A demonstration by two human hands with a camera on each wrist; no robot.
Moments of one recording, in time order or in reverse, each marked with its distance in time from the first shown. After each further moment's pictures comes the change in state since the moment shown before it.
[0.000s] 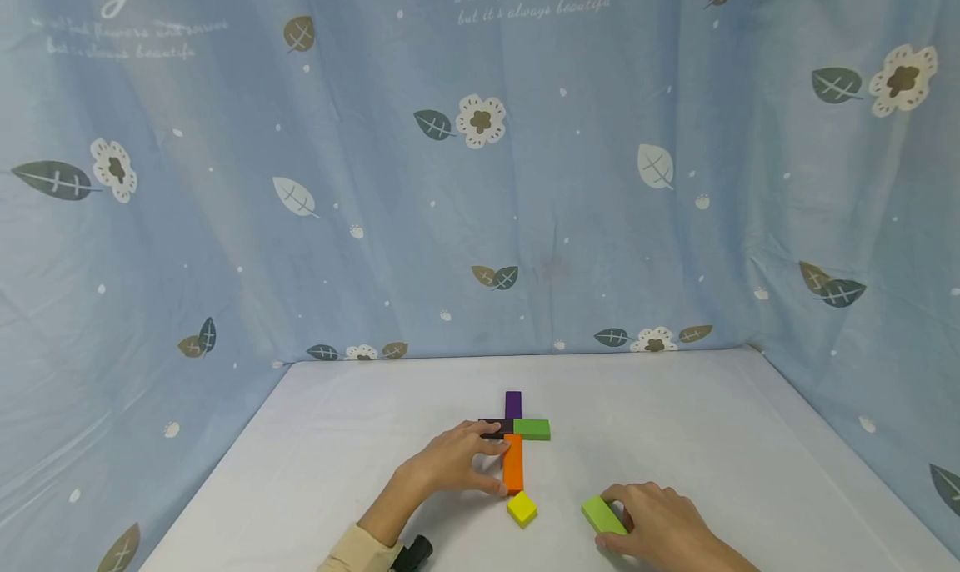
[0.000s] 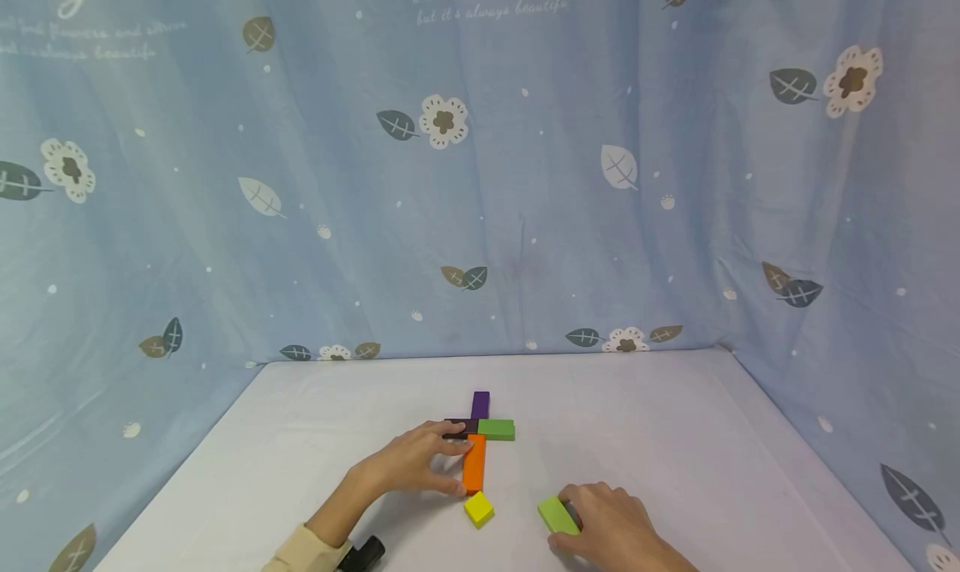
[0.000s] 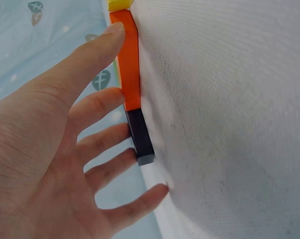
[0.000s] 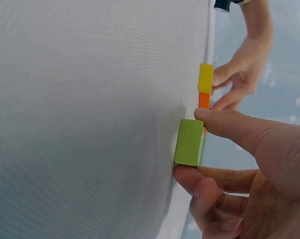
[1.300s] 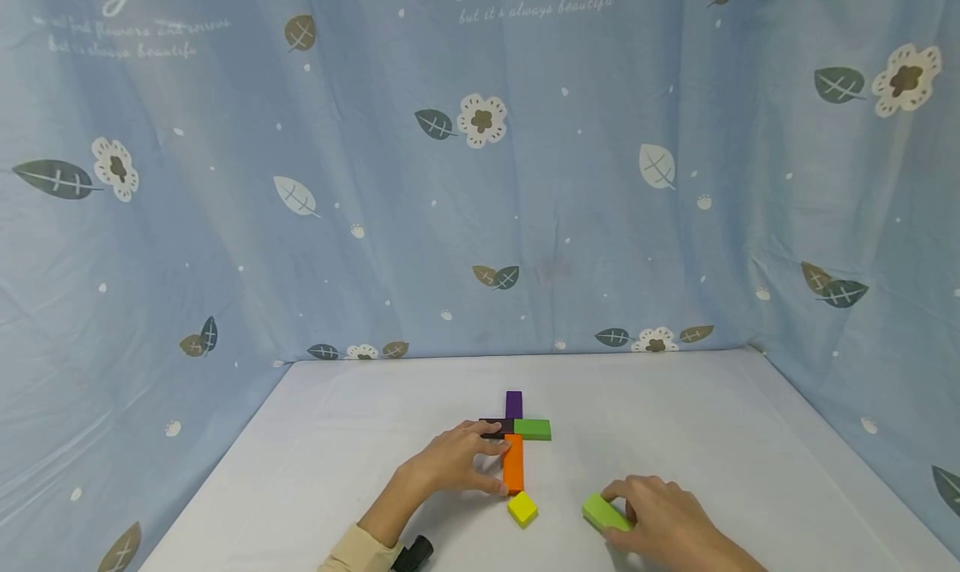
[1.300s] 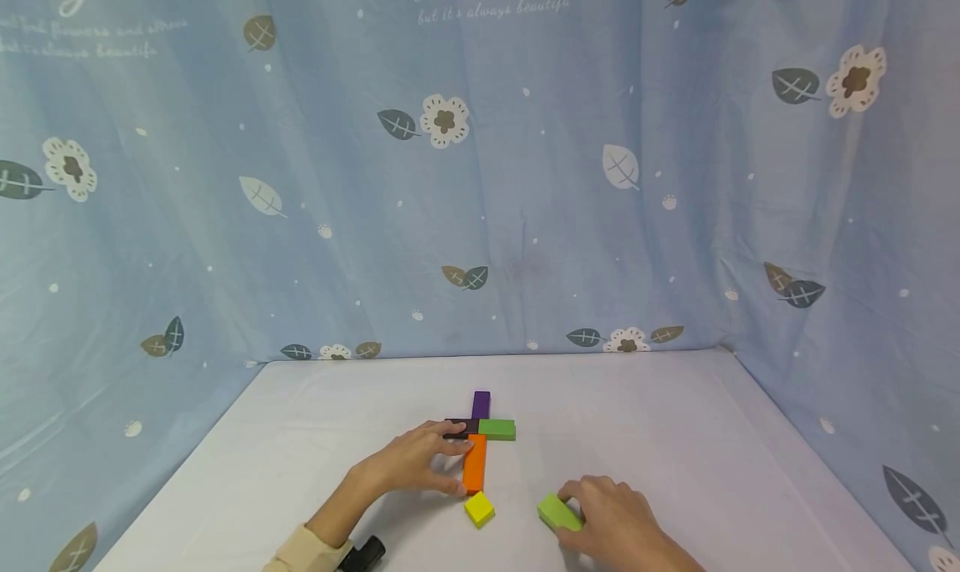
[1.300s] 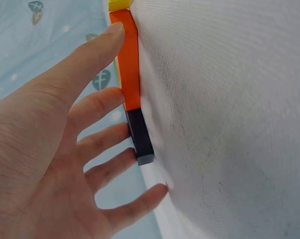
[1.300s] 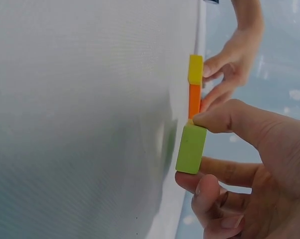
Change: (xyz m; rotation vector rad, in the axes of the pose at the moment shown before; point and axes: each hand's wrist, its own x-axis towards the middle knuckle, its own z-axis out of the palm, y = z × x) left_hand -0.002 0.003 -0.001 0.007 -0.010 -0.022; right_hand 0.001 -0.001 -0.007 0.000 0.017 0.018
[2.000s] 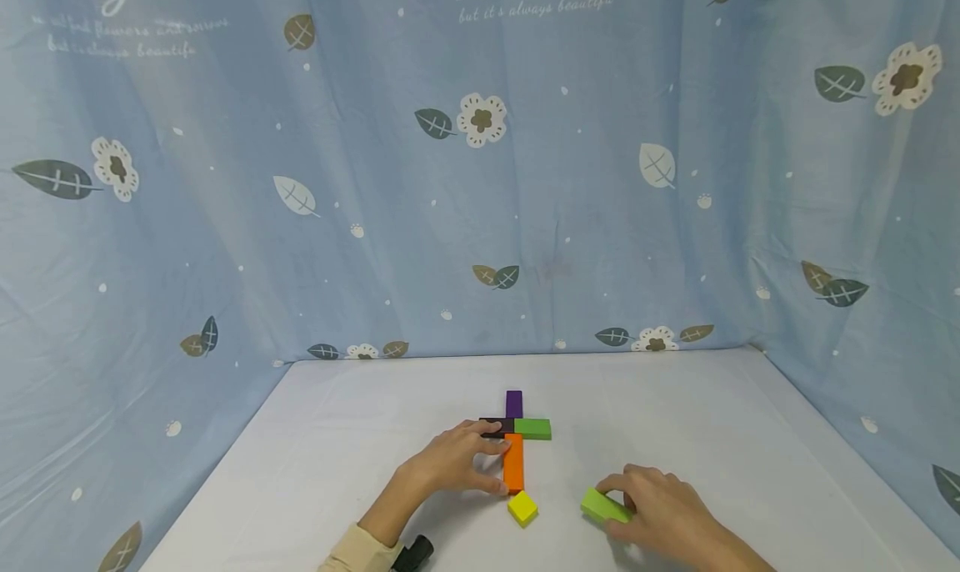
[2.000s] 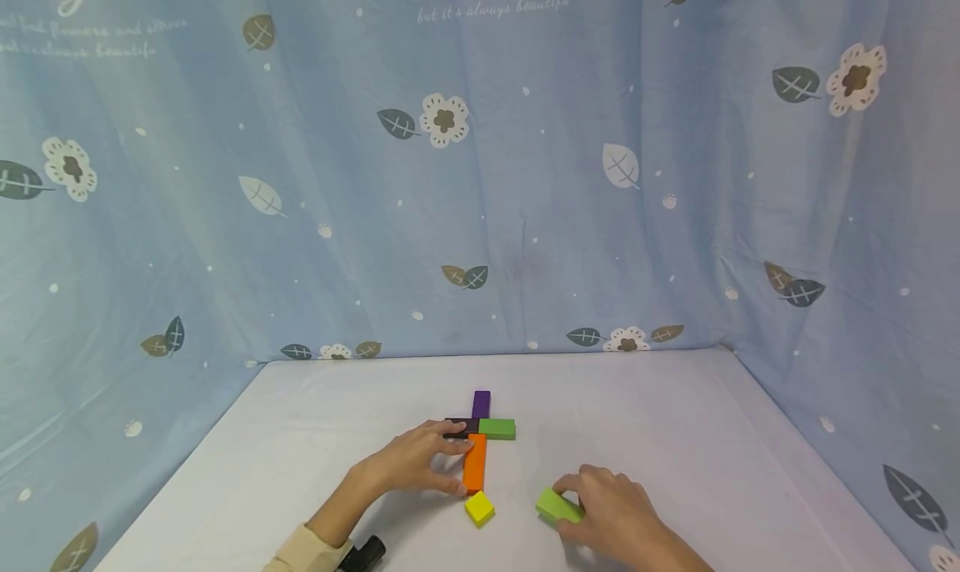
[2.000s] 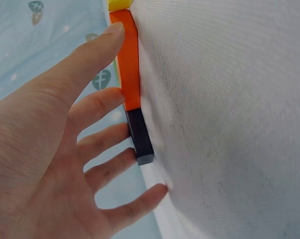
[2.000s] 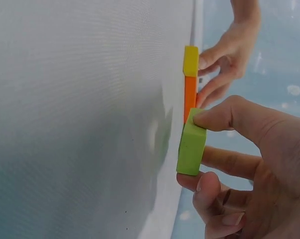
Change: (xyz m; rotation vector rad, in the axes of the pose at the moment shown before) left_hand 0.000 0.000 0.000 0.011 0.007 0.007; right_hand 0.002 0.001 -0.005 -0.112 0.069 -0.105
